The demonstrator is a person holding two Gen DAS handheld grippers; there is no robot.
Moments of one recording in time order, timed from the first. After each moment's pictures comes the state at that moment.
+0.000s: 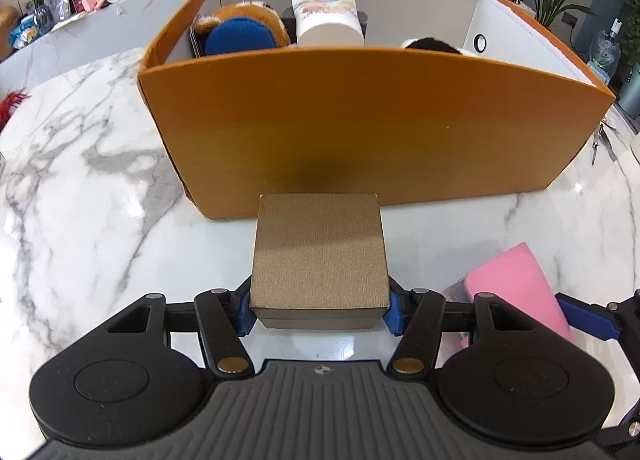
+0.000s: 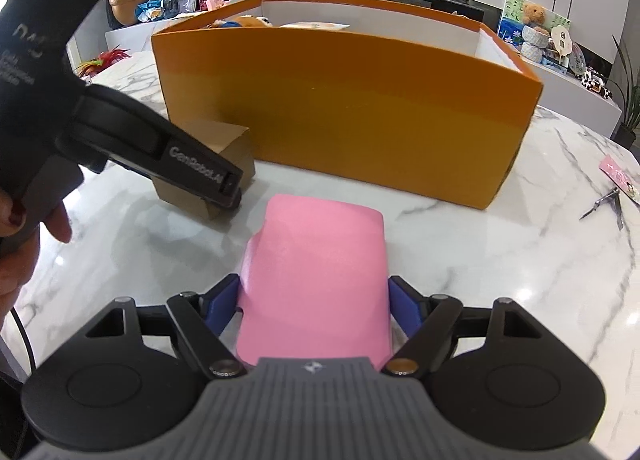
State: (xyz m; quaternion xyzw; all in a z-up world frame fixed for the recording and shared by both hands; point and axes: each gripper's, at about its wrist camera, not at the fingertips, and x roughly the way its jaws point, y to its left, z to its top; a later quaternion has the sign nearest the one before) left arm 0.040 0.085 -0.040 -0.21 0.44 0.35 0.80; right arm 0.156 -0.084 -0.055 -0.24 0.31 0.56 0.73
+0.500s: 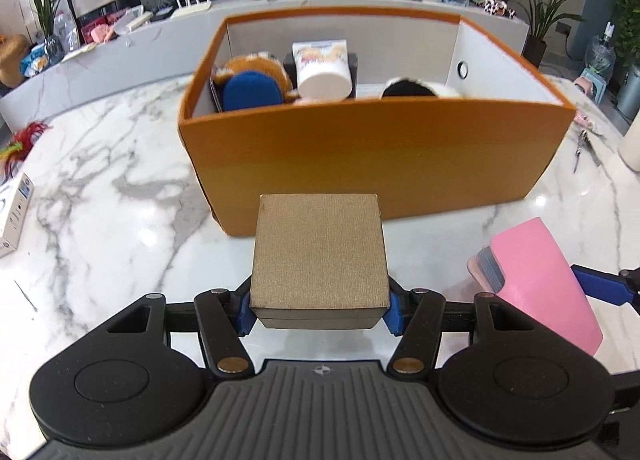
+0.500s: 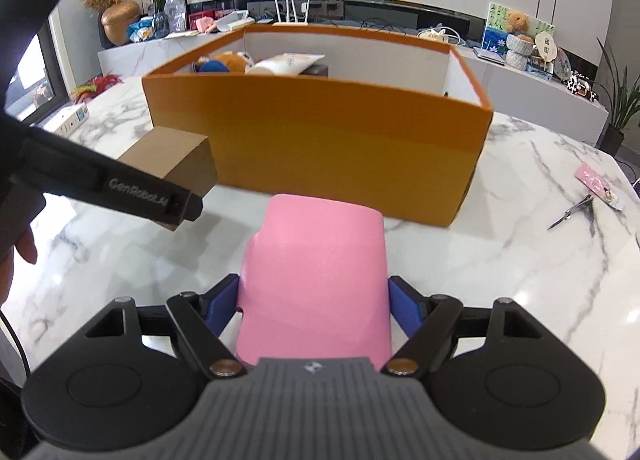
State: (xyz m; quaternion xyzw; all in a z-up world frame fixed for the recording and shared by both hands) left arm 0.025 0.060 -0.006 -0.17 0.42 0.36 0.82; right arm 0.167 -0.105 -0.025 -0.21 0.30 0.56 0.74
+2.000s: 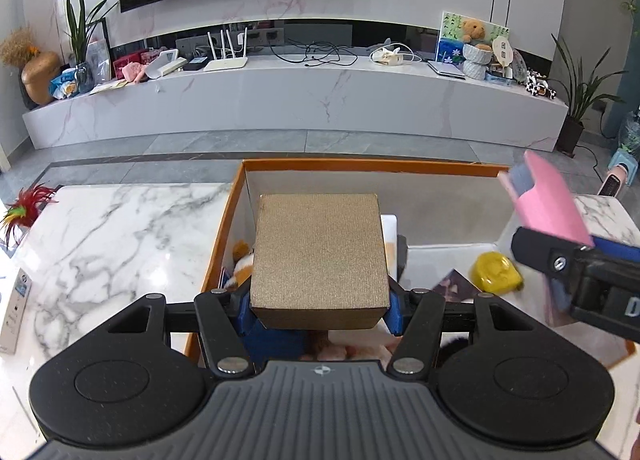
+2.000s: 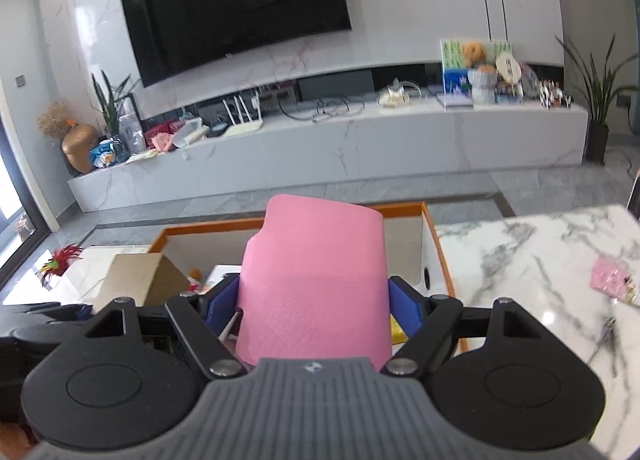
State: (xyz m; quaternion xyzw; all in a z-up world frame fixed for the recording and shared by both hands) left arm 0.122 0.195 0.029 -0.18 0.33 0.43 0.82; right arm 0.282 0.041 0.050 -0.06 0.30 0.53 0.79
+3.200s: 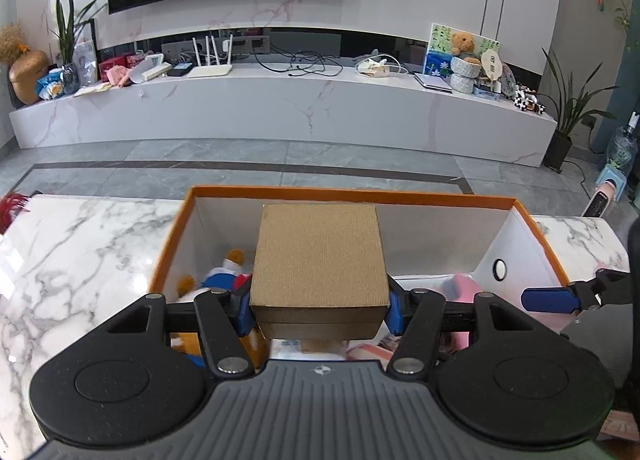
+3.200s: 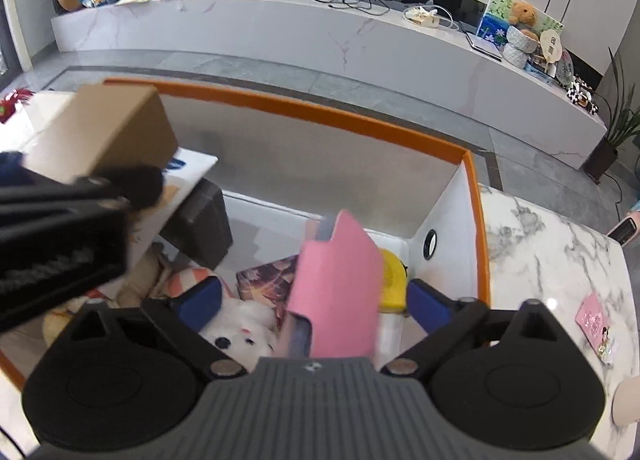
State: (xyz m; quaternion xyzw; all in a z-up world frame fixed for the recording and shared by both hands) left arm 0.157 0.195 0.031 -0.19 0.31 0.41 0.83; right arm 0.287 0.105 0.010 -0.30 0.33 0.50 0.74
